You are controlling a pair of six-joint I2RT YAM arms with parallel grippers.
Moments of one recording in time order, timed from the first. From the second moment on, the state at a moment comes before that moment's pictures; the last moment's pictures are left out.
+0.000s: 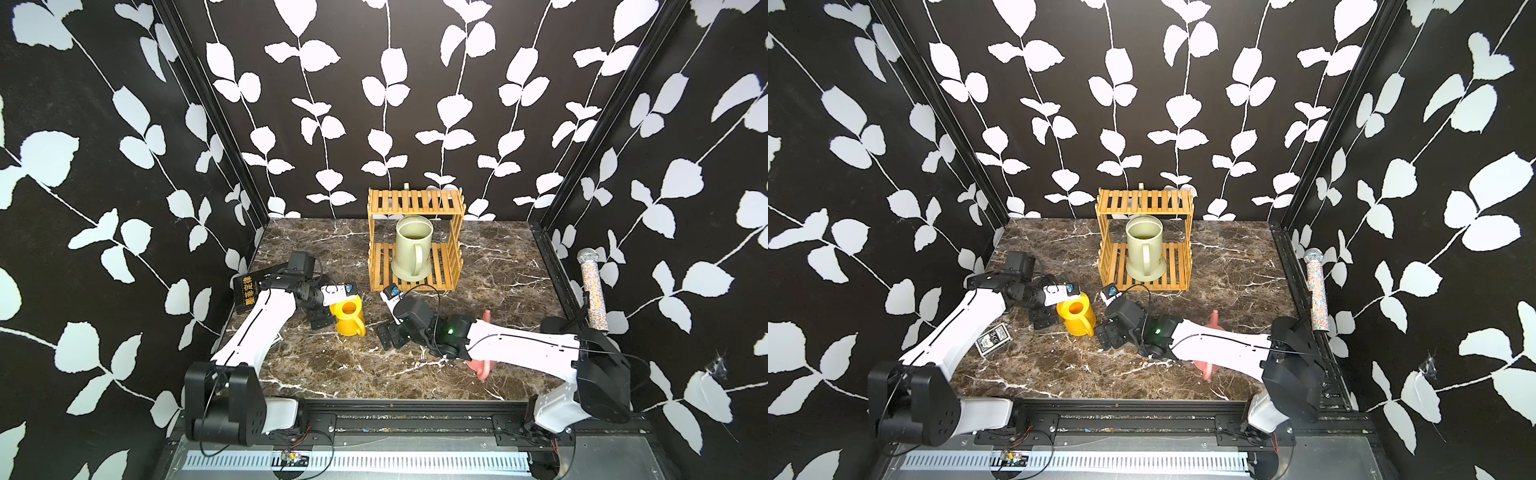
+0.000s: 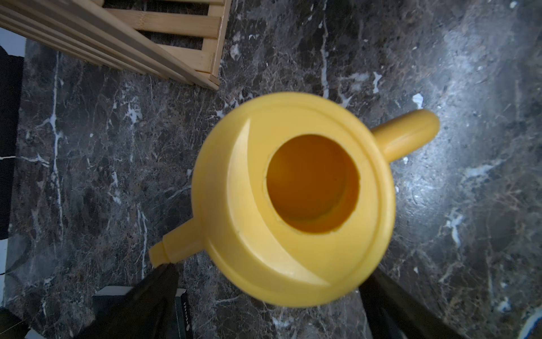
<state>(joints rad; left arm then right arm) -0.14 1.27 0.99 -0.84 0.30 1.21 1.13 1.56 1.09 -0.25 0.19 0.34</state>
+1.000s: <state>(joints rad) 0.02 1.08 0.93 -0.63 0.45 0.22 1.15 1.83 1.36 -0.37 0.15 0.37</state>
